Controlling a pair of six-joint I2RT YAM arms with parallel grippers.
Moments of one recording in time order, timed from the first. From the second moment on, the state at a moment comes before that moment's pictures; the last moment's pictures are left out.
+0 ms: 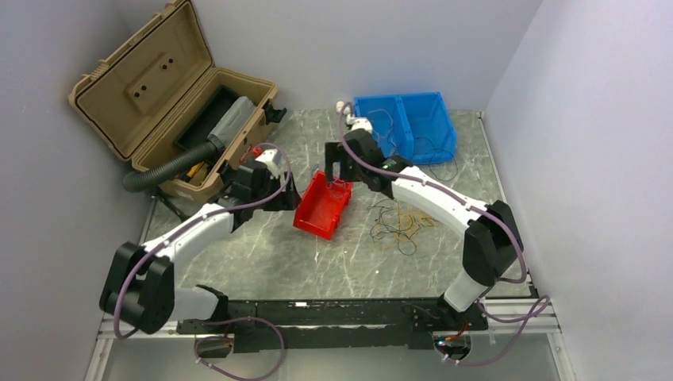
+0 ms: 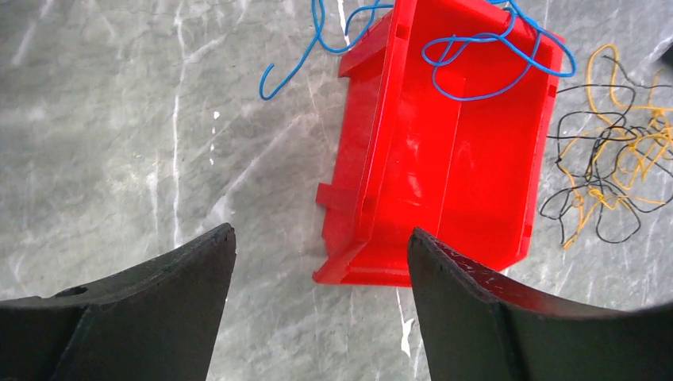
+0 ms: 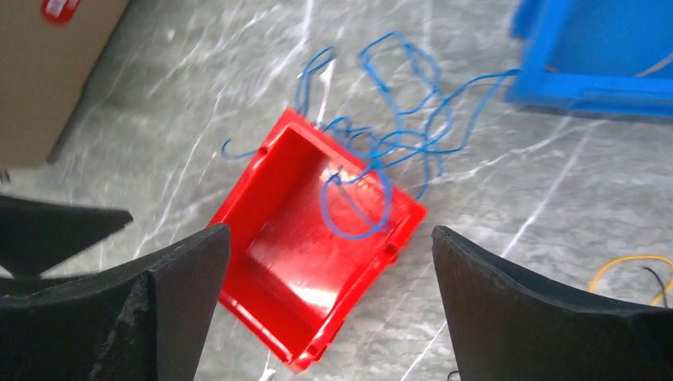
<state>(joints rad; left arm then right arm) -0.42 1.26 0.74 -0.15 0.11 -0.42 0.74 1.64 1.32 -0.36 0.22 0.47</state>
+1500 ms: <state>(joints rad) -0.50 1.36 0.90 -0.53 0.09 -0.30 0.53 2.05 1.55 -0.41 -0.05 0.65</state>
